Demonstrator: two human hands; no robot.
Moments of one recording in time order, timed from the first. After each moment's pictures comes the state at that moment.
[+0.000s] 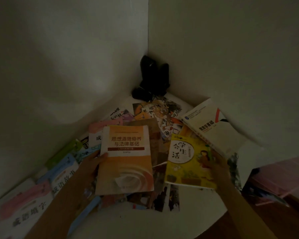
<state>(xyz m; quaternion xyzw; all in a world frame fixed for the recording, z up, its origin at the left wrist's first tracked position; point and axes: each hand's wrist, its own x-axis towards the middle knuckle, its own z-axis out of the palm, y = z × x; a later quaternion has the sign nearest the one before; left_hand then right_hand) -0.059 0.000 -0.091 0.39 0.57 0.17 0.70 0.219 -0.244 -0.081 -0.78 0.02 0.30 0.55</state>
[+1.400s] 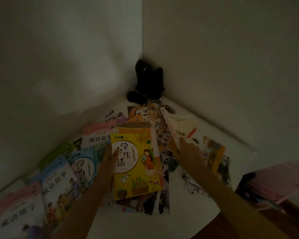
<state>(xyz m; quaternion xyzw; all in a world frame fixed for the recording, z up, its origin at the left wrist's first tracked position) 0.004 -0.063 -0.077 0.47 0.51 0.25 0.68 0.213 -0.184 -0.037 -0.89 -0.42 0.15 0.05</state>
